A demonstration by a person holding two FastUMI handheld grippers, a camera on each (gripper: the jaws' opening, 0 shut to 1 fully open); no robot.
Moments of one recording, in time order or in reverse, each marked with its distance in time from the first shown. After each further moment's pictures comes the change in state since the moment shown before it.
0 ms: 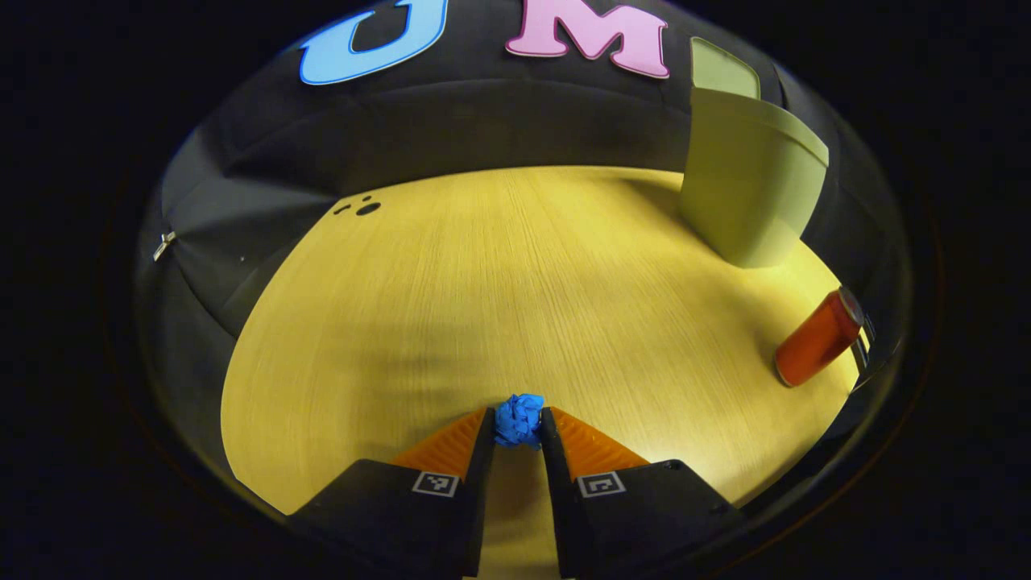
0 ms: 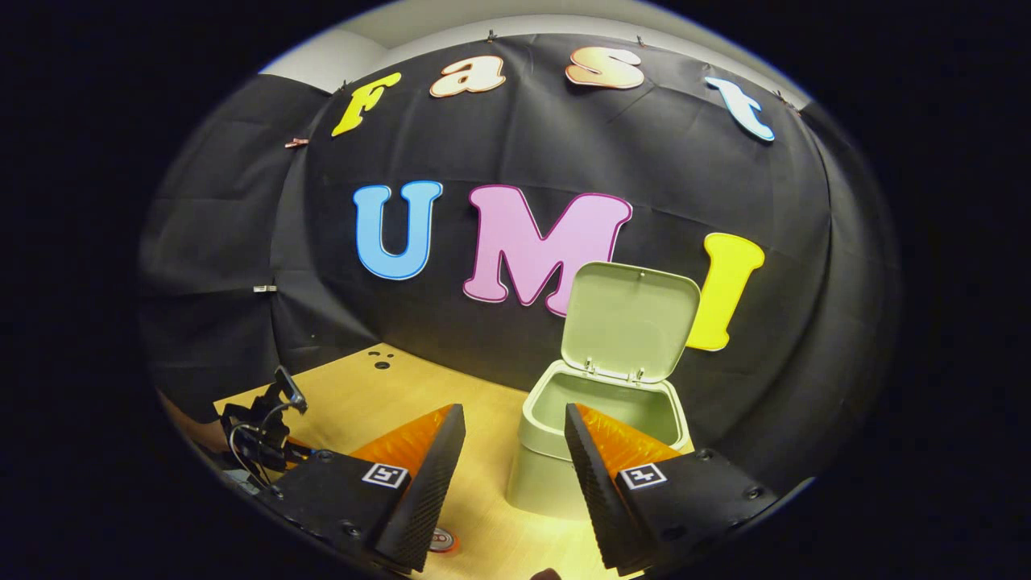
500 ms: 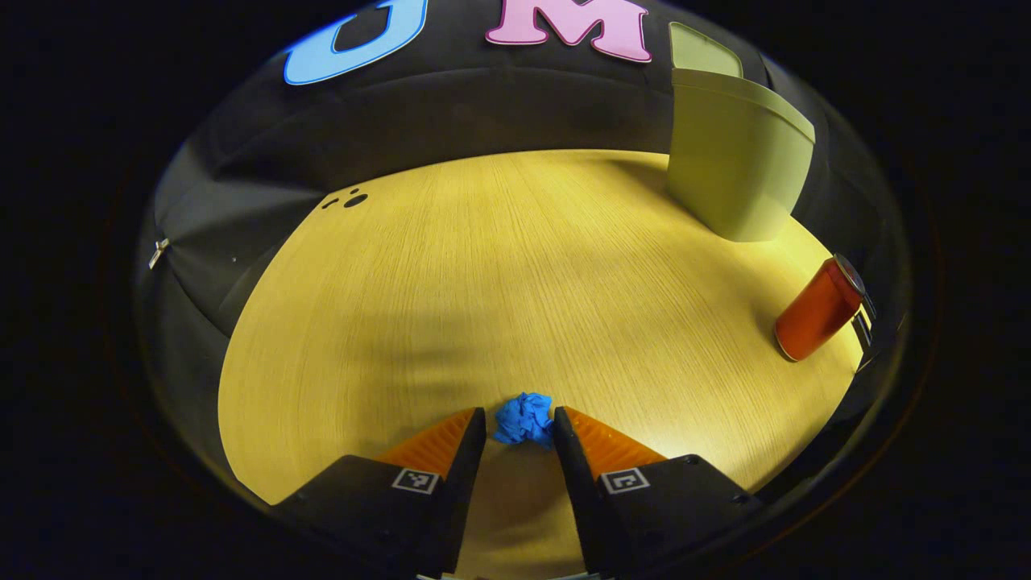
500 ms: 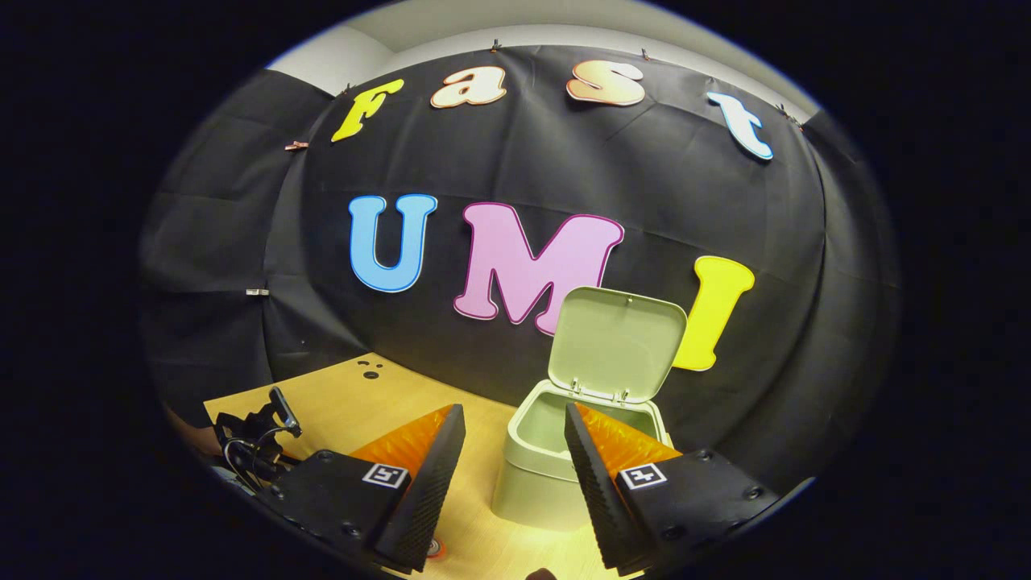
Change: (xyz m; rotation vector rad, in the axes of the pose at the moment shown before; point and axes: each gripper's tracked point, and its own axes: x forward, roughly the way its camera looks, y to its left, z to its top) left arm 0.010 -0.008 -0.041 0.058 0.092 -0.018; right arm -0.004 -0.013 0.024 -0.041 -0.056 -0.044
